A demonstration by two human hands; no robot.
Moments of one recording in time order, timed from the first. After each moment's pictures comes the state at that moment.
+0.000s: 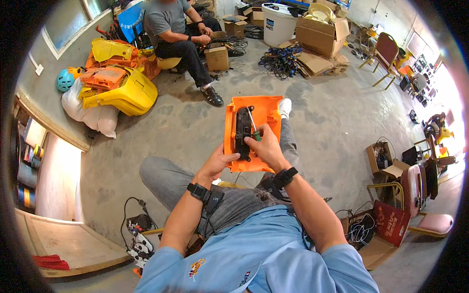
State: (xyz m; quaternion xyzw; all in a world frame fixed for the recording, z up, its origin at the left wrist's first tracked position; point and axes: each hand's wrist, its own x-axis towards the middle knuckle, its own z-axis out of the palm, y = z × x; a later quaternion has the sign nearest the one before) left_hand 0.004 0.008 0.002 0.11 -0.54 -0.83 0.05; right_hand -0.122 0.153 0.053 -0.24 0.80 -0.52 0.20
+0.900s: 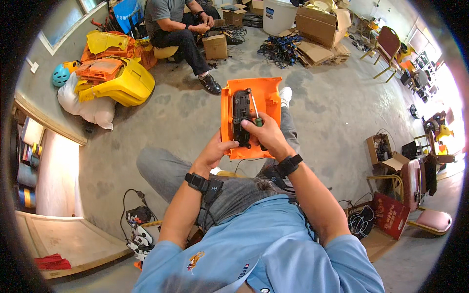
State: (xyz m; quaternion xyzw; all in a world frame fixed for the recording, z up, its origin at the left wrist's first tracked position) left_hand 0.002 0.003 0.001 0.08 -0.53 -0.84 0.05; right_hand -0.115 0.154 0.078 -0.23 0.73 -0.57 0.30
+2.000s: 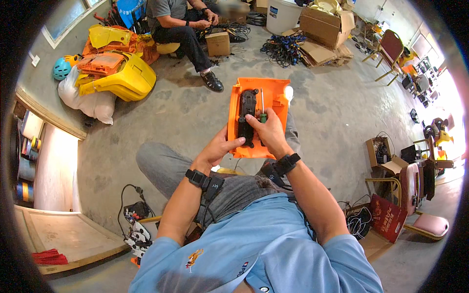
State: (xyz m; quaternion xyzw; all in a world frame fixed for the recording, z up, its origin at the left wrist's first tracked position) left_hand 0.005 0.008 0.004 0.05 -0.55 -0.83 0.05; right_hand -0.122 0.143 0.049 -0.21 0.76 -0.59 0.19
